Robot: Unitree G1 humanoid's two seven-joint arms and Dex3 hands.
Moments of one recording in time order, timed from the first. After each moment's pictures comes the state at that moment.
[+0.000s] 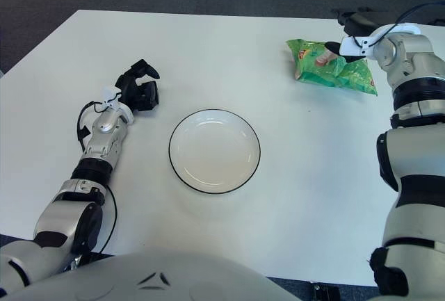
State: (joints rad) left arm -0.48 0.07 0.08 0.65 -0.11 -0.34 -0.21; right arm -1.14 -0.84 0.42 1.20 -0.81 -0.38 0.10
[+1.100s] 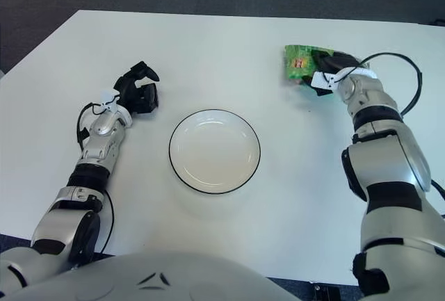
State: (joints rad) left arm -0.42 0.07 0.07 0.52 -0.11 -0.26 -0.22; right arm -0.98 -0.69 0.42 1.32 -0.72 -0.30 -0.01
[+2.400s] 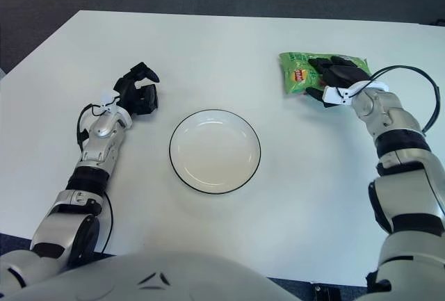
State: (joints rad) left arm -0.42 0.07 0.06 0.48 -0.11 -0.25 -0.20; right arm -0.67 -0.89 0.32 0.81 -0.57 -0.39 0.13
